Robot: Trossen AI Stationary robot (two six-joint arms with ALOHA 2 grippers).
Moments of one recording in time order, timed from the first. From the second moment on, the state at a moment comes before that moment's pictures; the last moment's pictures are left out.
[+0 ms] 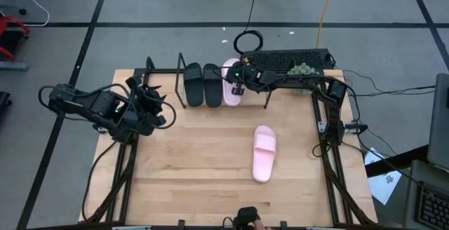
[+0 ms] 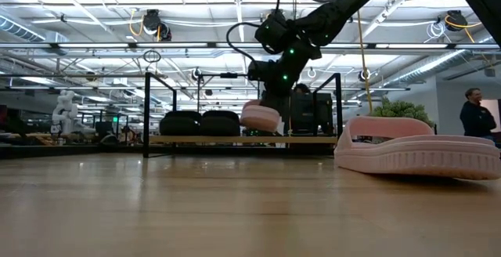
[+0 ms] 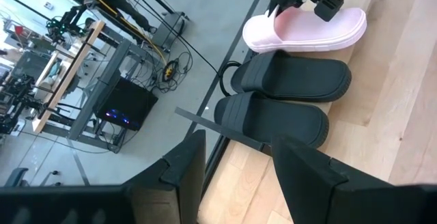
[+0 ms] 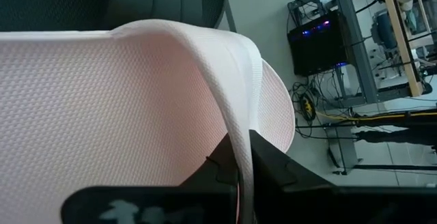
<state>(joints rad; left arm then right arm) -0.32 1.11 1.37 -1.44 -0.99 -0.39 -0.45 1.94 1.34 -0.12 0.49 -0.57</state>
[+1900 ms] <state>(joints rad) -0.32 1.11 1.37 -1.44 -0.99 -0.36 -0.44 1.98 1.34 -0.14 0.50 -0.57</state>
